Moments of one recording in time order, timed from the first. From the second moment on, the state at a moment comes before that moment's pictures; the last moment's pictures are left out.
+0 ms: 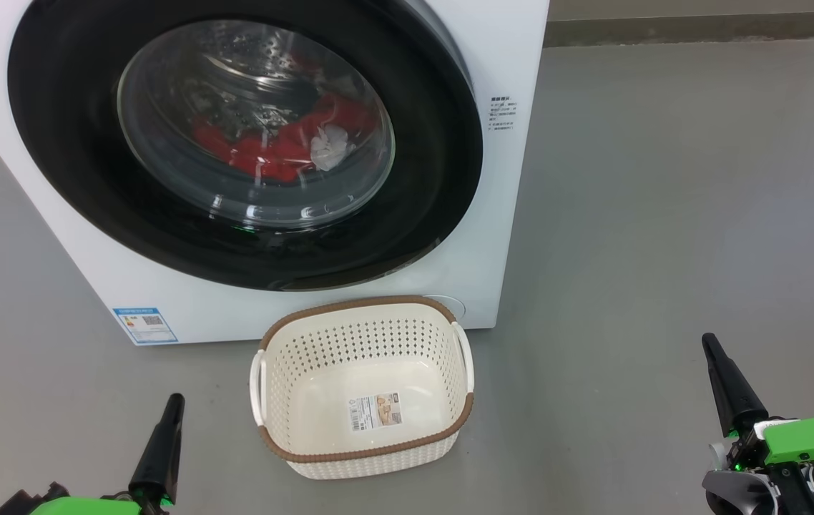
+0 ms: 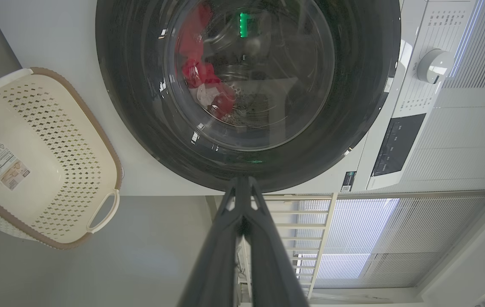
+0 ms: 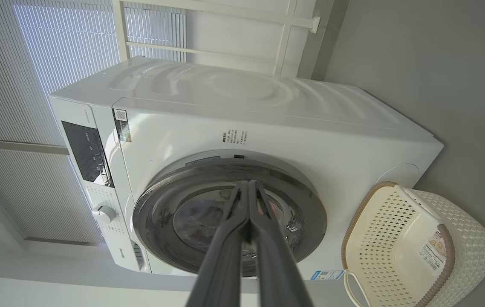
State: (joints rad) left arm -0.07 0.04 0.08 0.27 -1.62 -0.12 0.11; right arm -0.07 -0.04 -0.13 0.27 1.61 0.13 0.11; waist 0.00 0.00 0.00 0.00
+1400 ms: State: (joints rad) left arm -0.02 0.02 0.06 0.29 -1.51 -0.12 0.05; right arm -0.01 -0.03 -0.08 0.32 1.56 0.13 0.05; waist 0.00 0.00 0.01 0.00
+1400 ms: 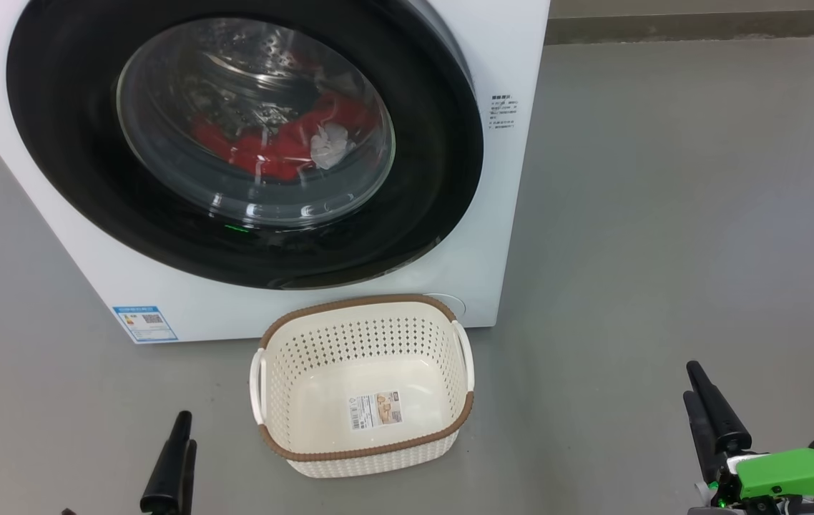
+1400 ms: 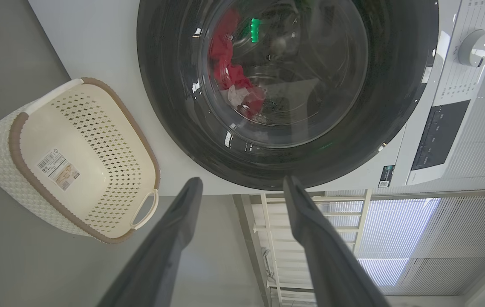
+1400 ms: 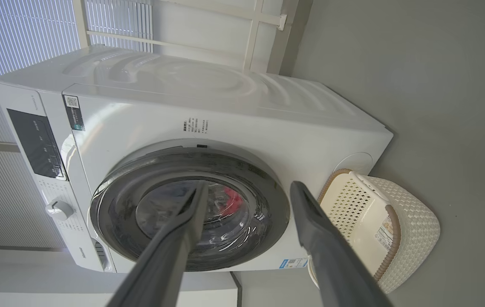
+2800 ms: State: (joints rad) left arm 0.01 0.03 0.01 0.21 -0.90 -0.11 -0.06; right arm 0.01 -0.07 -0.01 0.31 1.05 0.13 -0.06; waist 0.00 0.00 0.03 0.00
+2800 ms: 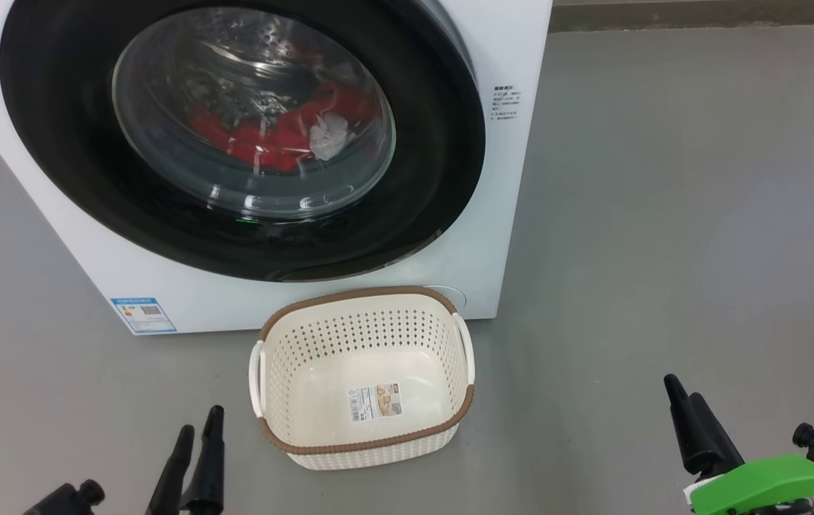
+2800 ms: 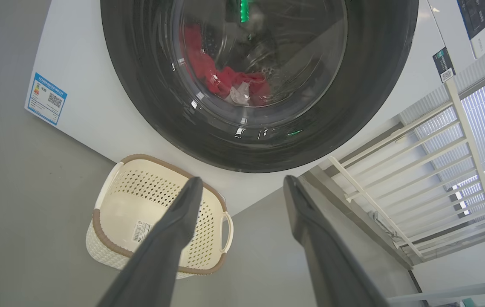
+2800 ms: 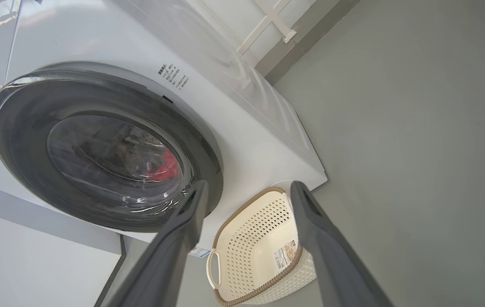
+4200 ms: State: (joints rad) left arm 0.04 0.04 -0.03 0.15 -0.39 -0.04 -0.19; right arm 0.04 -0.11 0.04 0.31 0.64 0.13 -0.19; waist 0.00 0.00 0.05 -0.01
